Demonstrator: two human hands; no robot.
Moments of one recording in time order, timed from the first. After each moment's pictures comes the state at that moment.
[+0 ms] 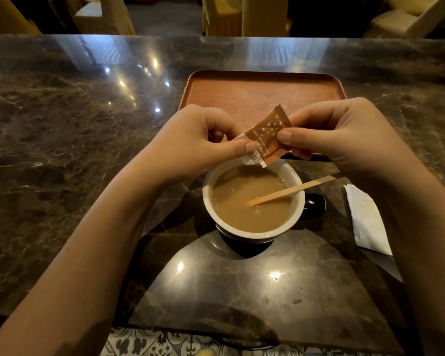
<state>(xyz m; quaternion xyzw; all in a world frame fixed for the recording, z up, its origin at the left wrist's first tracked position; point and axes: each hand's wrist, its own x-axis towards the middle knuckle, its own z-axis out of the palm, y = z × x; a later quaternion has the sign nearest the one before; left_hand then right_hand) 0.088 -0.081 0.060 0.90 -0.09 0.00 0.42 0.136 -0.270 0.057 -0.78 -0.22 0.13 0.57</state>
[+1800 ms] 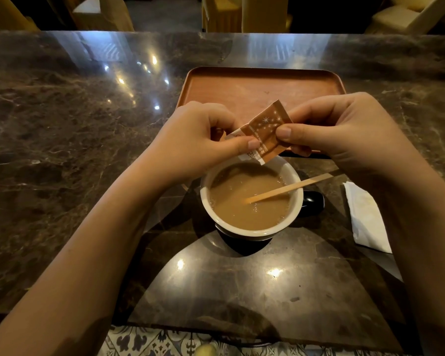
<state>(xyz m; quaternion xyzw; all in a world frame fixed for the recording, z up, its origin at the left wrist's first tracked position) 0.091 -0.083 0.053 0.91 -0.09 0.04 0.40 0.134 -0.271 0.061 -0.78 -0.23 0.12 0.57</state>
